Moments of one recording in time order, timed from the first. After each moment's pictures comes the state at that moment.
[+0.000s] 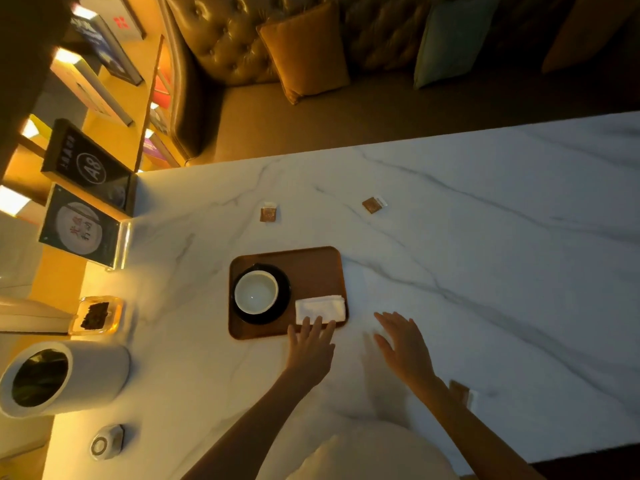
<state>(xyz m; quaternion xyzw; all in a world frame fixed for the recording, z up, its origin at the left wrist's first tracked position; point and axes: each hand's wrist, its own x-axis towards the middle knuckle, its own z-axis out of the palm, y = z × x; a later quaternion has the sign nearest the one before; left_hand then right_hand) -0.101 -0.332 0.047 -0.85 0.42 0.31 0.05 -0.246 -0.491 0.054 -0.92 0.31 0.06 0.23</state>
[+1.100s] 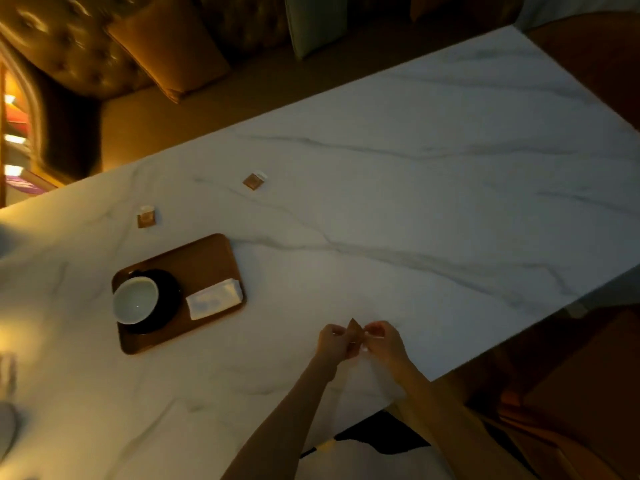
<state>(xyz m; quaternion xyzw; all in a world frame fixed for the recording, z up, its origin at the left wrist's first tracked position) -0.328 -0.471 0.029 -0.71 -0.01 0.58 -0.39 -0.437 -0.537 0.016 -0.52 0.64 -0.01 0.57</state>
